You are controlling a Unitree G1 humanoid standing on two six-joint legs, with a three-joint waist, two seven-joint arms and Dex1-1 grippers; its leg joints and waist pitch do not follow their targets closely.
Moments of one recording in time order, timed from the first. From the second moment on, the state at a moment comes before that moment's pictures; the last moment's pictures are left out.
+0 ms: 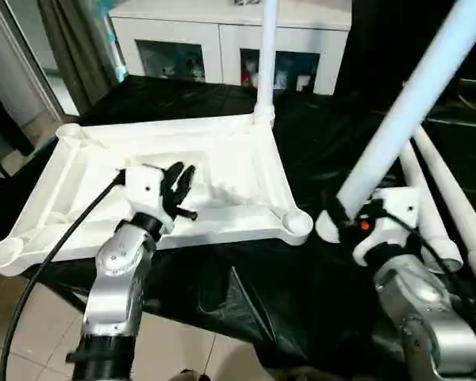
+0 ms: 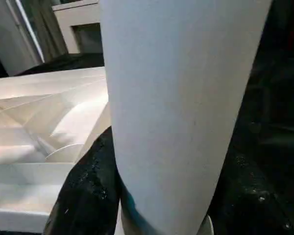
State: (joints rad) left arm -0.25 0.07 0.12 0.10 -0.05 0.04 -0.37; right arm -0.04 -0.14 -0.06 -0.29 0.26 0.43 0.20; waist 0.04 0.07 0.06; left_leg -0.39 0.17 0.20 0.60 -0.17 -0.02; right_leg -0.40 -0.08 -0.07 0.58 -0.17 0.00
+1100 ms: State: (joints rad) left arm -0.24 0.40 -0.10 0.08 -0.13 0.22 -0.85; right arm -0.13 -0.24 -0.03 -0.16 0.28 0.38 0.38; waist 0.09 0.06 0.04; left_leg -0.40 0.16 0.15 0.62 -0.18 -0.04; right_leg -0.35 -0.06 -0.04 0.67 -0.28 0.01
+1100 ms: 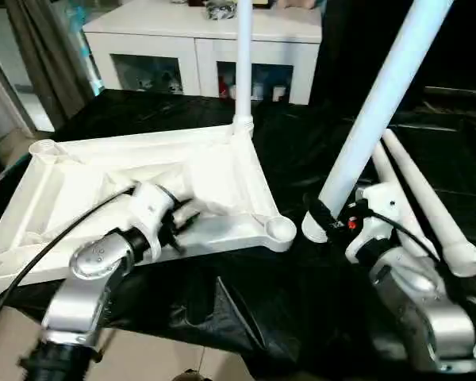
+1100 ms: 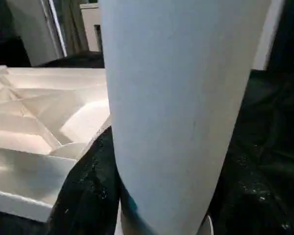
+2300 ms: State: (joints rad) left arm -0.65 0.39 -0.32 0.69 0.00 0.02 -1.17; right arm -0.16 -0.32 -0.05 -0.10 0.27 0.34 0.46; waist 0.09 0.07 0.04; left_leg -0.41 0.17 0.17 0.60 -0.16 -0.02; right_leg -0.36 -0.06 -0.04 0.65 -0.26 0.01
